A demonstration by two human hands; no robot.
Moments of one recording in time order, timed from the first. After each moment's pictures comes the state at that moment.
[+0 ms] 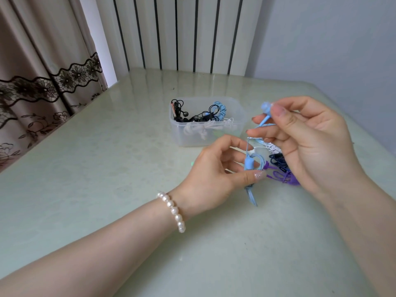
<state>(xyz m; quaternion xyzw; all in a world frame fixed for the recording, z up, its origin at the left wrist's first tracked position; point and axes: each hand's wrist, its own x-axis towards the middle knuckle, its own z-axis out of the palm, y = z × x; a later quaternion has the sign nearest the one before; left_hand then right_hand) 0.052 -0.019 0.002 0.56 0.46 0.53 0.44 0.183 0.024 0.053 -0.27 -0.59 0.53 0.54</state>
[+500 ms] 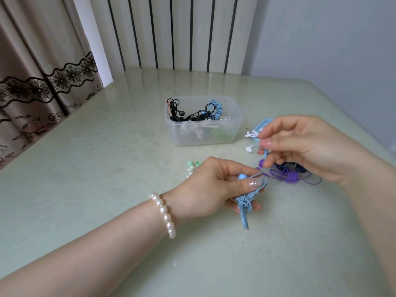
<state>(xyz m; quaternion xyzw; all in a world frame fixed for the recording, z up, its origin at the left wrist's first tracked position) 0.053 -0.030 0.005 0.53 0.44 0.40 0.60 0.212 0.047 0.058 -0.42 -0.68 0.53 0.28</state>
